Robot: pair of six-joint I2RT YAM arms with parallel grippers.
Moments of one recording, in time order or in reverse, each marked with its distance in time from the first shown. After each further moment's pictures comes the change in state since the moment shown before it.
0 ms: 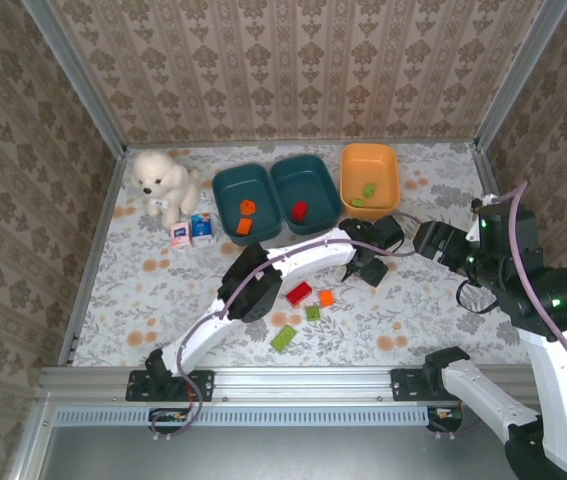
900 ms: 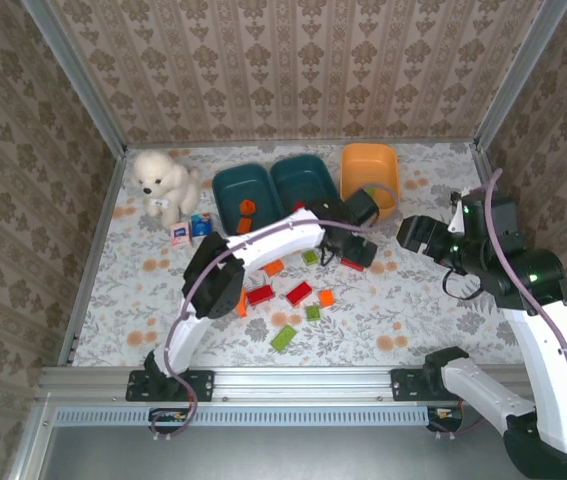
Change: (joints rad) left arm 0.070 -0.270 -0.258 0.076 0.114 -0.085; right arm 0.000 0.047 -0.062 0.081 -0.120 0.000
